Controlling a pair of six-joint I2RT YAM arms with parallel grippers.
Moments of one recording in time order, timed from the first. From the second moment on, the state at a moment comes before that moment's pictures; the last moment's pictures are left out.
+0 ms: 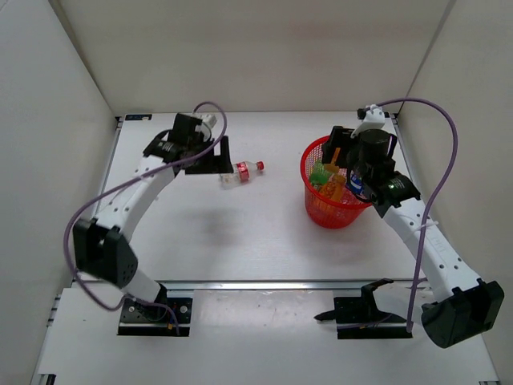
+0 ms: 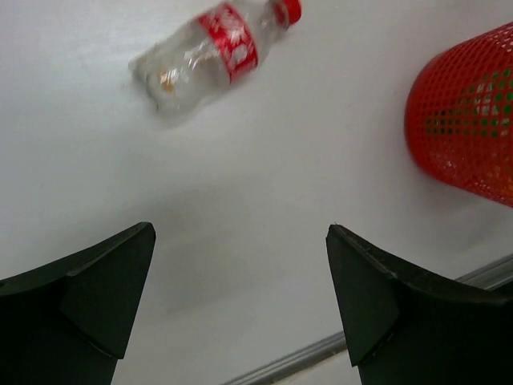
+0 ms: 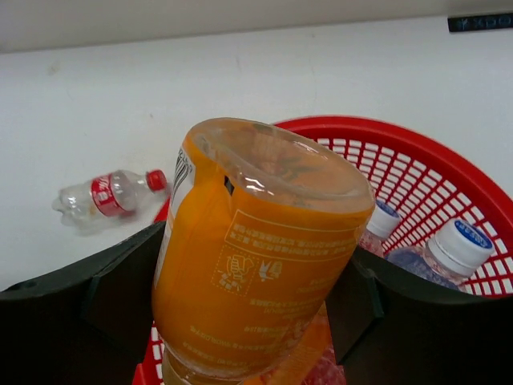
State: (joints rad) left arm -0.37 1.48 1.37 -0.73 0.14 -0.33; right arm 0.35 1.12 1.11 -0.27 0.18 0.26
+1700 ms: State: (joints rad) left arm -0.45 2.46 2.36 -0.99 0.17 -0.12; right arm -0.18 0.69 1.05 -0.75 0.29 0.21
